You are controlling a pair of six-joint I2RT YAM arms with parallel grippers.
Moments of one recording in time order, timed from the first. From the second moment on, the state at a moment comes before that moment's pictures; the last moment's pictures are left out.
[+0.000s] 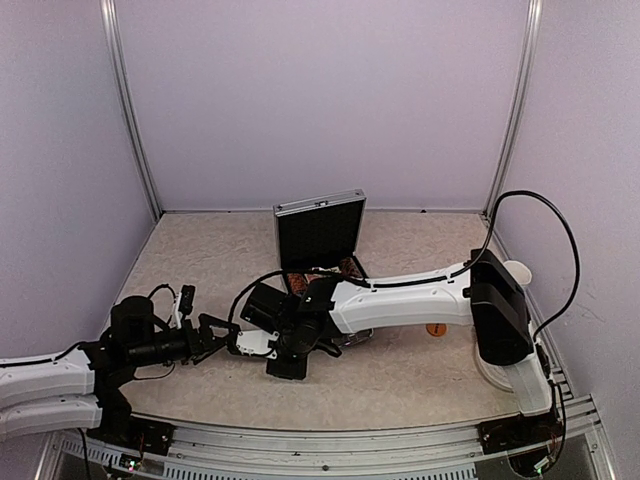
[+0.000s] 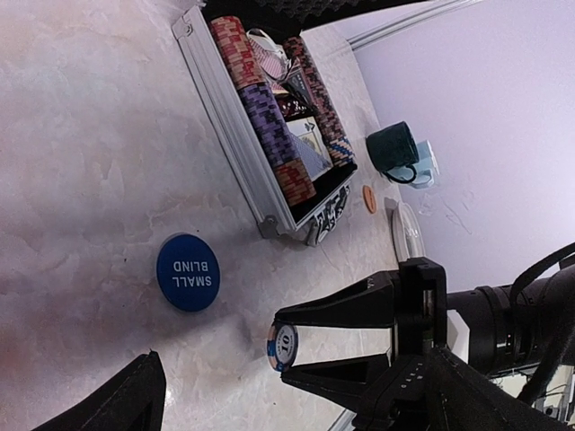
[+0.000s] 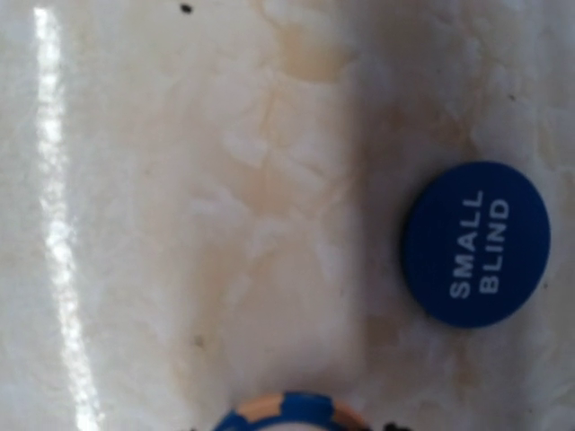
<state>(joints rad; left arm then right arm) -0.62 0.78 0.13 0.27 0.34 -0.92 1.25 2.23 1.81 -0.73 0.05 -0.30</state>
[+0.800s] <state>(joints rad) -0.61 0.98 0.13 0.53 0.46 -0.92 1.25 2.16 1.73 -0.73 0.09 -0.31</state>
